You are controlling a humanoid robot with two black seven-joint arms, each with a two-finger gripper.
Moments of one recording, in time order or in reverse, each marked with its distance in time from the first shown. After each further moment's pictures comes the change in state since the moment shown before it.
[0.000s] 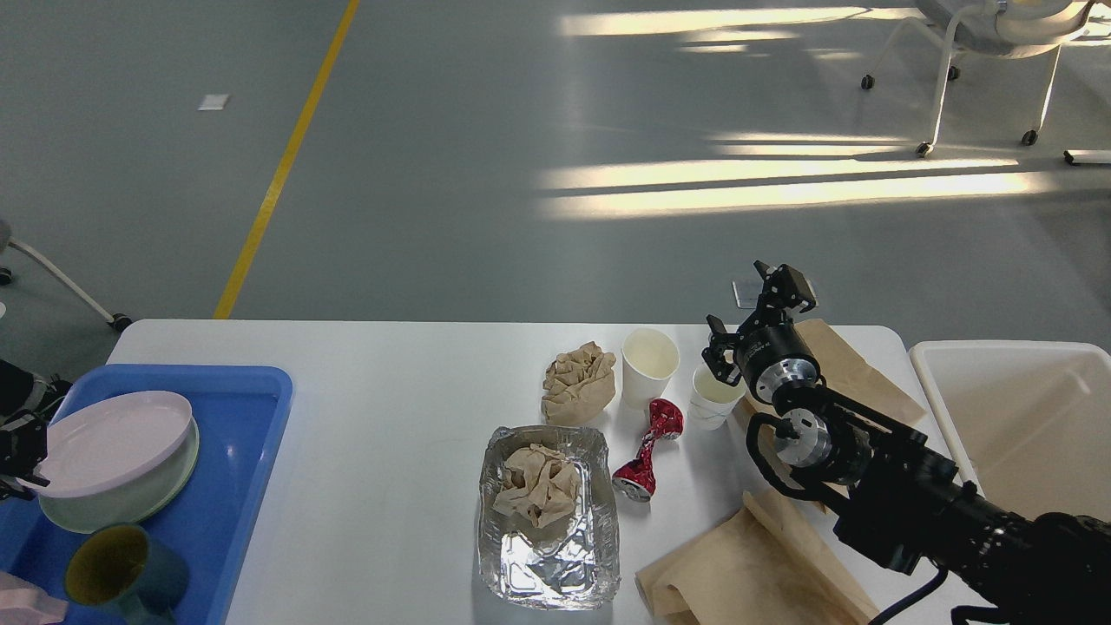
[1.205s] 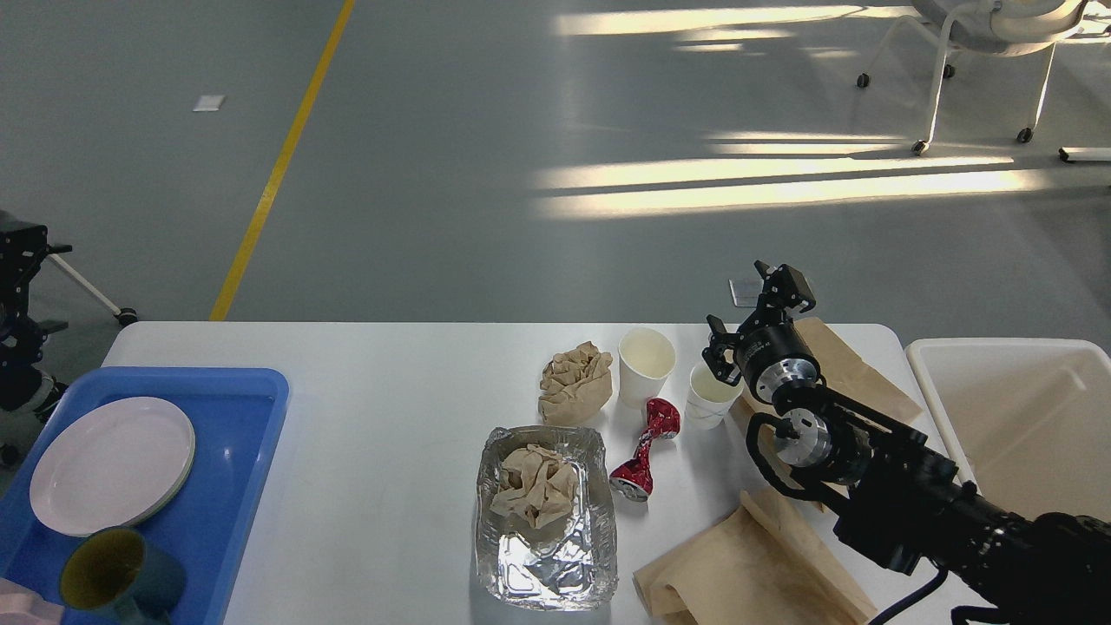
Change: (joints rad) left arm 0.019 0.035 -0.803 0.008 -0.003 0.297 -0.116; right arm 0.000 0.000 0.000 0.000 0.000 0.000 0.000
